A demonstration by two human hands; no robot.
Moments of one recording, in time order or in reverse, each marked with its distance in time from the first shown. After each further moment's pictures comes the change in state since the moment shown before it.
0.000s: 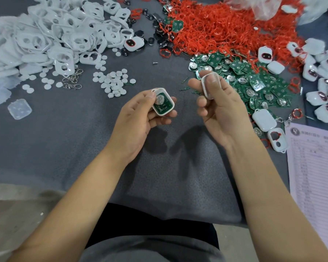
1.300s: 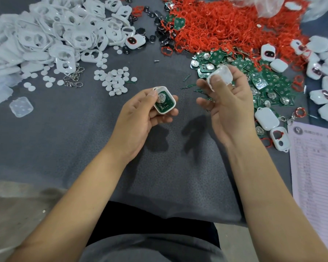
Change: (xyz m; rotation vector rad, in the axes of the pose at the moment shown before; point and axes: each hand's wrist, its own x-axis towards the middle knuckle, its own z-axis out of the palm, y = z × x) left_hand 0.001 -0.002 -0.001 -0.021 -0.018 0.010; right_hand -0.002 0.002 -0.001 -0.048 0.157 -0.194
